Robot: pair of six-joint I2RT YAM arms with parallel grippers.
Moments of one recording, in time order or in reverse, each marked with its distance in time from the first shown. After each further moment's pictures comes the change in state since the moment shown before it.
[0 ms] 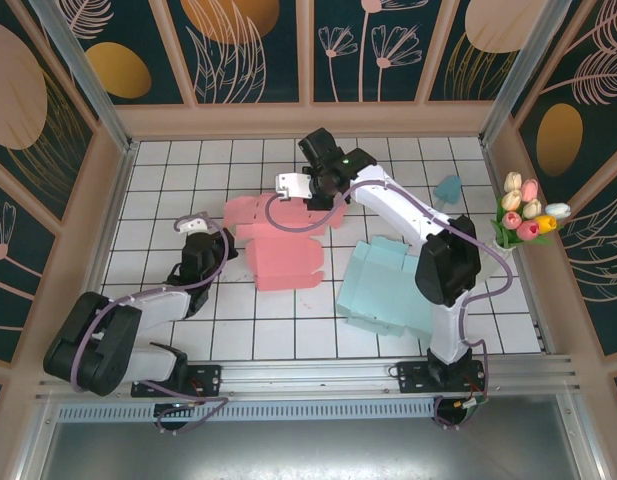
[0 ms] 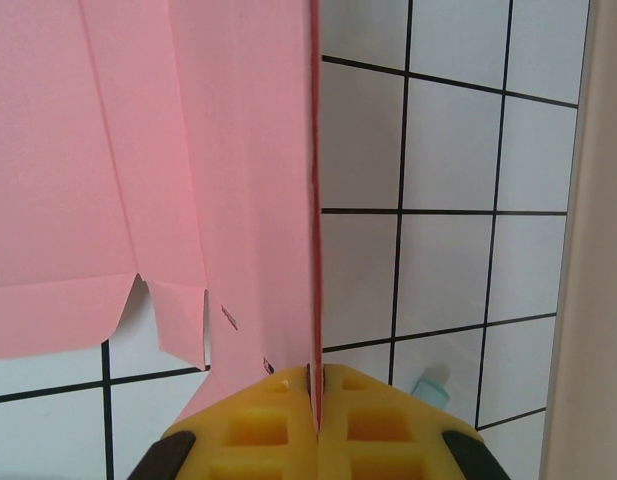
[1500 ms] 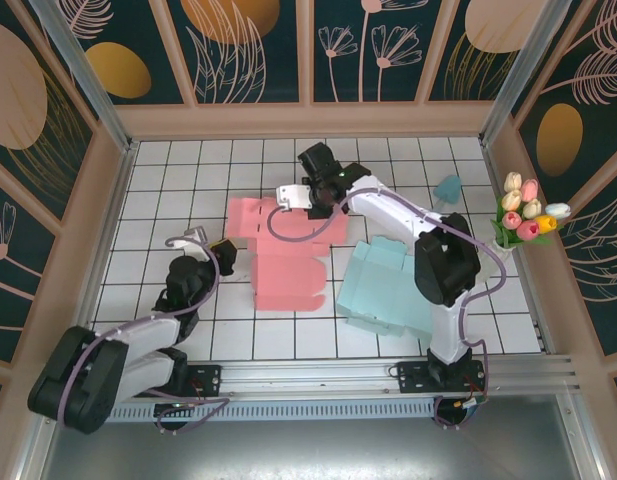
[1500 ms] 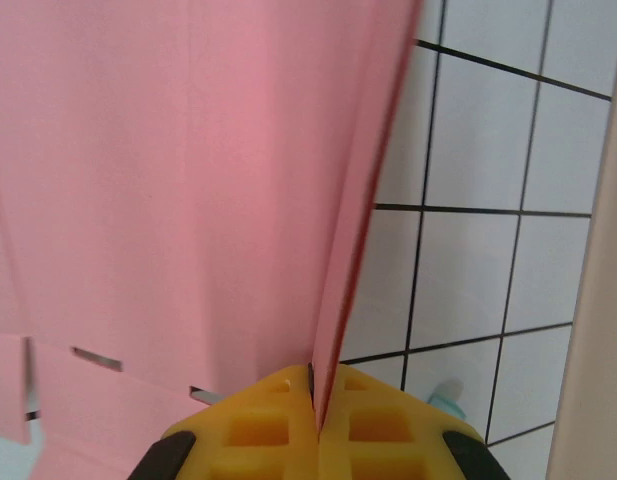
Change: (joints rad) left arm 0.006 -0.253 -0.219 0.156 0.159 0.042; right arm 0.014 0.005 -0.179 0.187 0.060 -0.056
